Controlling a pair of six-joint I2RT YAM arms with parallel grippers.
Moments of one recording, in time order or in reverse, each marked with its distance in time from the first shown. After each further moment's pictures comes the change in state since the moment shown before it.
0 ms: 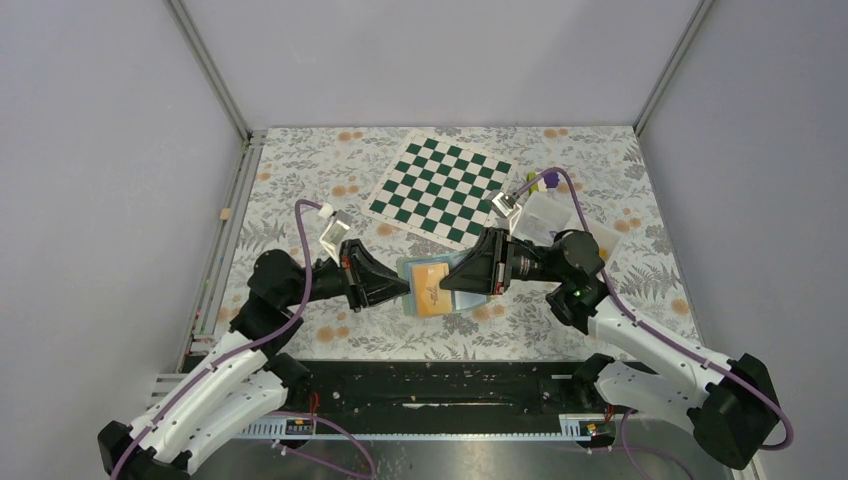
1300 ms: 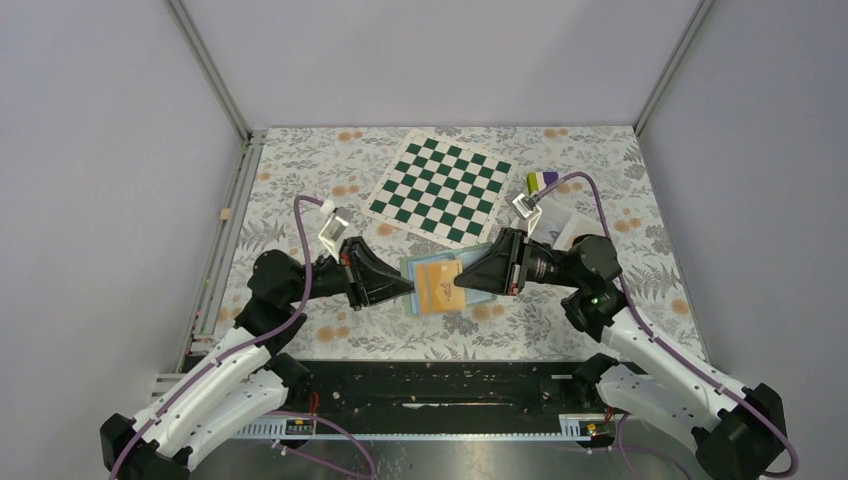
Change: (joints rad) left arm -0.003 0.032 -0.004 0.123 0.032 -0.090; right arm -0.085 -0.115 -0.037 -0.105 -0.008 -0.029
